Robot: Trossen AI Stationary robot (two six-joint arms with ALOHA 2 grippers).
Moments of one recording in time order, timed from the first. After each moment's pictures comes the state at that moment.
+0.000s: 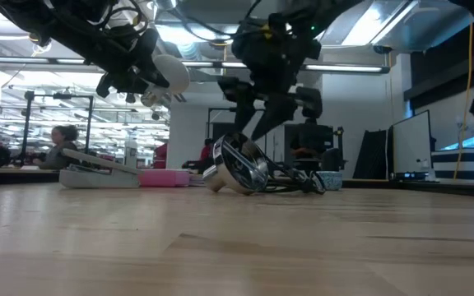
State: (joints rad) left arm 0.37 0.90 0.49 0.09 -0.43 -0.44; right arm -0.25 1.96 1.53 -0.69 -0.40 -1.27
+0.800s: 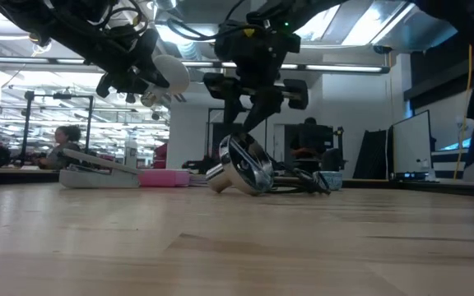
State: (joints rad) left arm 0.37 0.90 0.49 0.09 -0.43 -0.44; right arm -0.25 2.12 1.82 -0.97 -0.43 -1.39
